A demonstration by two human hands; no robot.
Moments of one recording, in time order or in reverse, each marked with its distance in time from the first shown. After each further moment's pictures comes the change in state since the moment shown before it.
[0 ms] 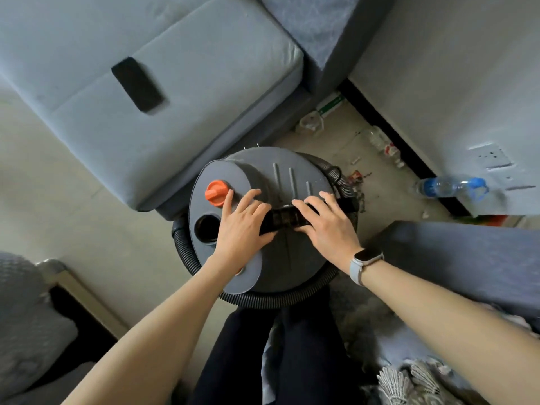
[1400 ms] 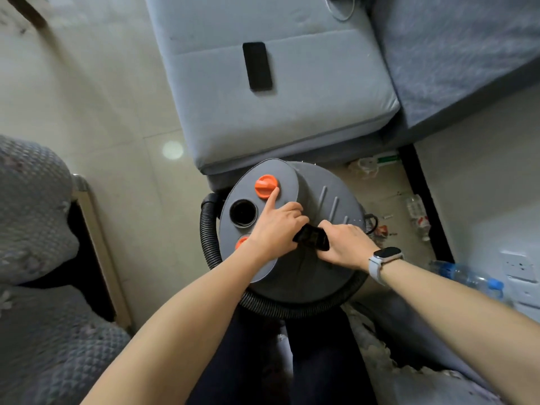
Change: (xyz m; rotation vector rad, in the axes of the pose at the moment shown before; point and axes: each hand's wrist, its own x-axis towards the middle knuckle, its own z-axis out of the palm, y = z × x) left_hand -0.068 -0.049 -0.033 -0.133 -0.144 -0.129; right_hand 0.063 -0.097 -0.018 -0.105 -0.640 -0.294
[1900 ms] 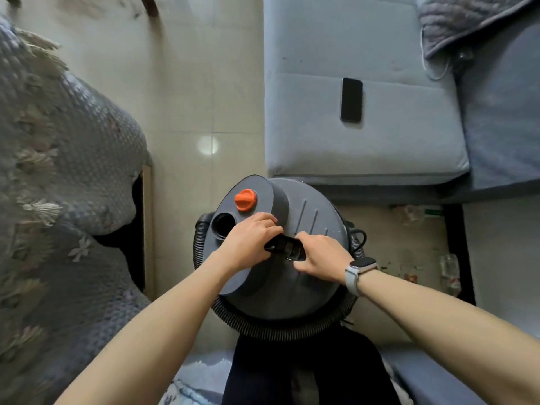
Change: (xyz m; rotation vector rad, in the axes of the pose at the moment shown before) left_hand -0.175 -0.131 -0.007 -0.279 0.180 -0.257; right_hand 0.075 -0.199 -0.005 -0.099 -0.128 -0.177
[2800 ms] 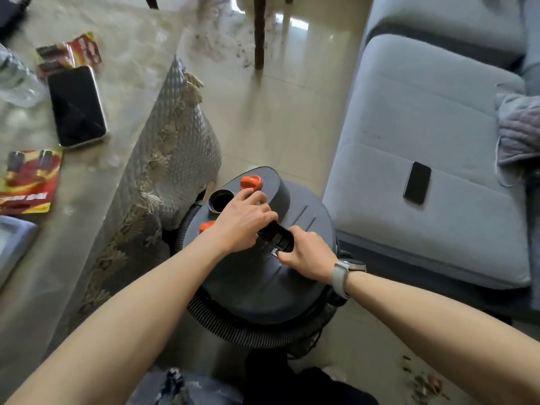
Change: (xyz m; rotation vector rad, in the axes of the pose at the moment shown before) left_hand -0.072 -0.077 -0.120 0.437 0.190 -0.178; right_hand 0.064 -0.137 -0.075 0.166 0.034 -0.156
